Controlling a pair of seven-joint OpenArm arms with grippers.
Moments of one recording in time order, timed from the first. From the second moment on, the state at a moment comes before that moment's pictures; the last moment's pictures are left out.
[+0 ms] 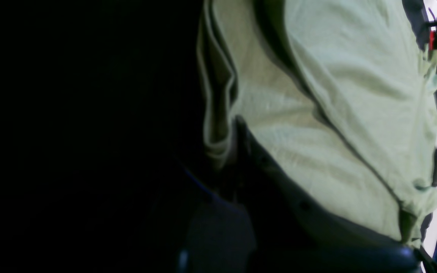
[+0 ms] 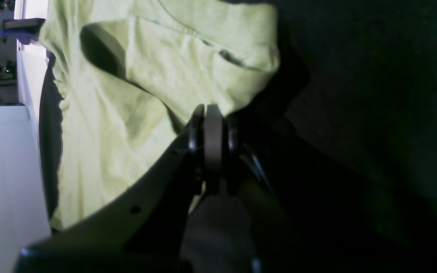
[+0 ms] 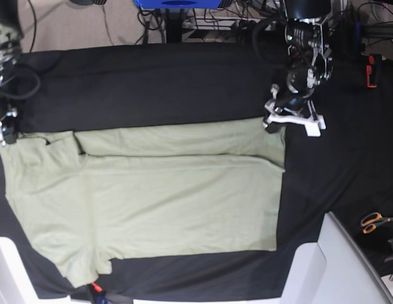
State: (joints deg) left arm 10.0 -4.3 -17.6 68.6 -42.9 -10.4 24.7; right arm 14.9 19.6 66.3 23.6 21.1 33.7 -27.9
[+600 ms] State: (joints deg) left arm 21.5 -7.4 -17.7 79.9 -42.5 -10.0 25.0; right arm 1.8 5.5 66.4 61.6 20.0 33.2 -46.5
